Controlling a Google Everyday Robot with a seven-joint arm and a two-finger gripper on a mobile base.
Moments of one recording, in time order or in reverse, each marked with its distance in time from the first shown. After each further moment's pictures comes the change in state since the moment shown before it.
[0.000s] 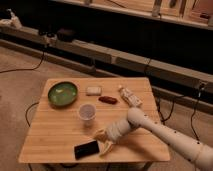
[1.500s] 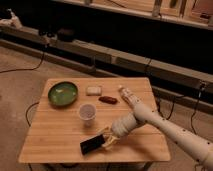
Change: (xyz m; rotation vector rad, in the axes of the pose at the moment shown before) arm -0.003 -0.001 -0.080 0.068 0.024 0.088
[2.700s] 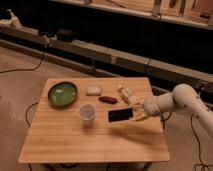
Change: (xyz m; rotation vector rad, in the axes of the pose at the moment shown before) arm -0.008 -0.062 -0.172 0.327 0.053 0.044
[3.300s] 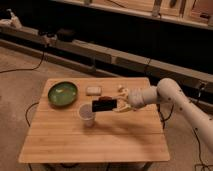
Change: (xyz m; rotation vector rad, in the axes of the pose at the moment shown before) arm -0.060 -0.019 0.069 -0.031 -0.123 -0.043
